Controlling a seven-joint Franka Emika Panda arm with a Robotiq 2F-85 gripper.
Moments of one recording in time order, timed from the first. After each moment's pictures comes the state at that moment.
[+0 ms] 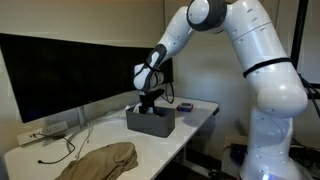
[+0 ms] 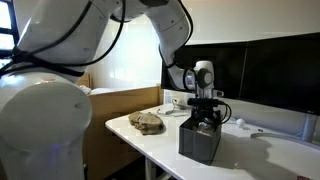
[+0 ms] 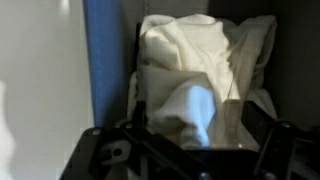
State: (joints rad) arm -0.13 0.42 -0.12 -2.01 -0.10 2.44 -0.16
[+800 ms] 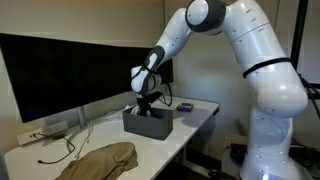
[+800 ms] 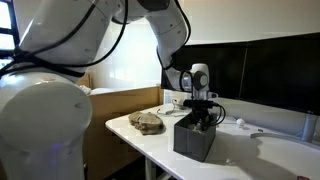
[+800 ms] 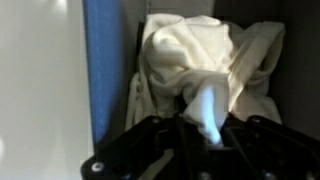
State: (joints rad) arm -0.13 0.44 -0.08 -2.00 -0.11 2.44 -0.16
